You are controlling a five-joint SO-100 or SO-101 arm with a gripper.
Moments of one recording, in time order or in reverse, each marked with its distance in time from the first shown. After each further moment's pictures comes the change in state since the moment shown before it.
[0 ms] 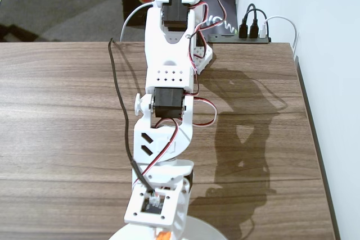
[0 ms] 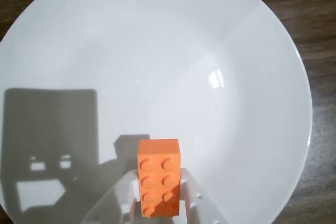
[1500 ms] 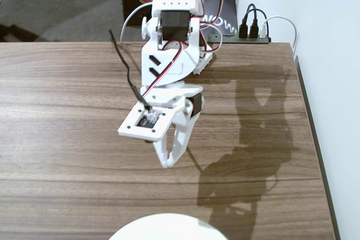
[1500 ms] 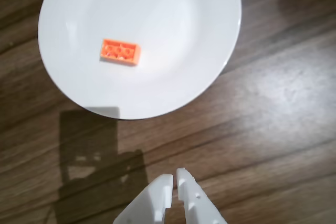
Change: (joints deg) arm -1.7 42.7 39.6 6.9 14.6
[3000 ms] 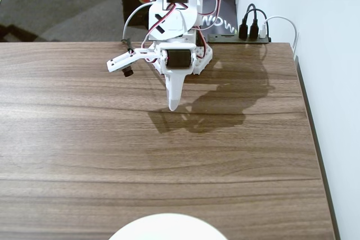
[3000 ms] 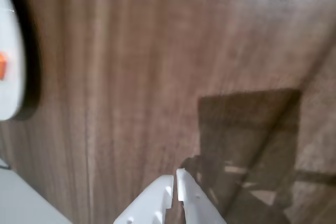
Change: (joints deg) arm 2.5 68.5 60.4 10.6 57.0
